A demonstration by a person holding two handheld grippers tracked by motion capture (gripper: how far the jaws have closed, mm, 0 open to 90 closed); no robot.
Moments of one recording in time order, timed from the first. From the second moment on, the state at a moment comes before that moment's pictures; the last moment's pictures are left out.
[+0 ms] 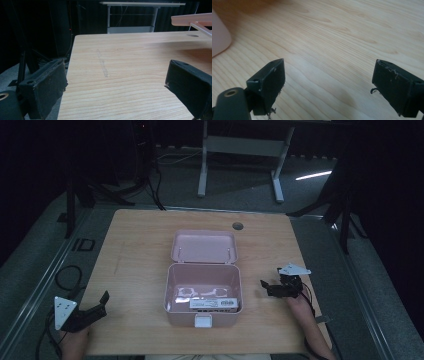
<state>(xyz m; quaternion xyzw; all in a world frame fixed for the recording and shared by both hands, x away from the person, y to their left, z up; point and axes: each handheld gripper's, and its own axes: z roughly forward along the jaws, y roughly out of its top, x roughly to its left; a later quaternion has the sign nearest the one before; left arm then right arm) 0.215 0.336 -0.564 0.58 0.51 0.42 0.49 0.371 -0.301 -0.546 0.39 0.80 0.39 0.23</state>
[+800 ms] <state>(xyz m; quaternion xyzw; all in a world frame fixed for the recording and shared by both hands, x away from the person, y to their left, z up) 0.215 0.336 -0.564 0.57 0.51 0.42 0.49 0.367 -0.336 -0.546 0.51 0.72 0.37 0.31</state>
